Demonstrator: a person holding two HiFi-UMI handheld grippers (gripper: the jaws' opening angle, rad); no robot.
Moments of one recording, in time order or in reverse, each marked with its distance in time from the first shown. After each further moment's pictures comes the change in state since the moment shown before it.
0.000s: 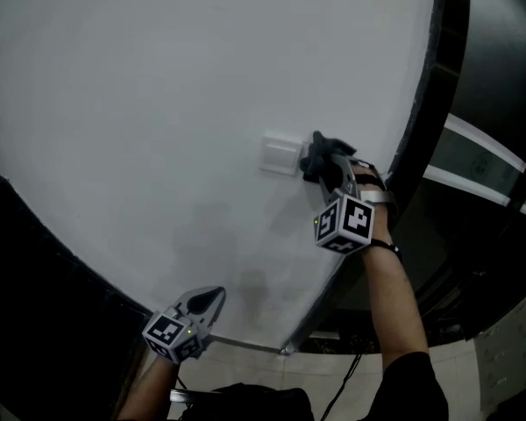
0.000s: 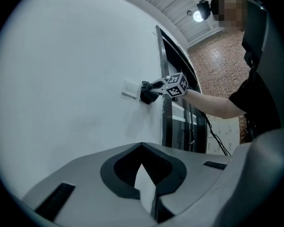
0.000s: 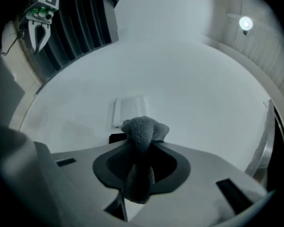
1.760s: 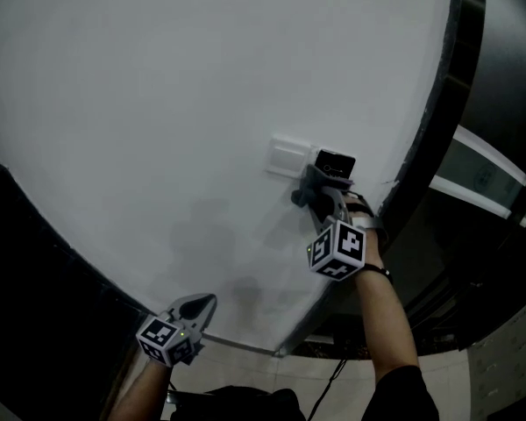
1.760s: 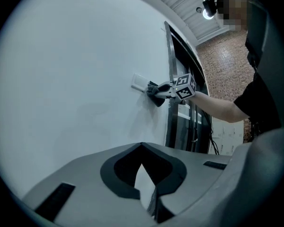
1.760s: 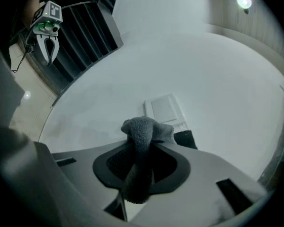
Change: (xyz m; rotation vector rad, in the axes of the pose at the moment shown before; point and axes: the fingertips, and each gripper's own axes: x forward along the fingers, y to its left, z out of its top) left arm -0.016 0.020 -0.026 -0.046 0.065 0.060; right arm -0.004 0.070 0.009 0.094 -0.006 0.186
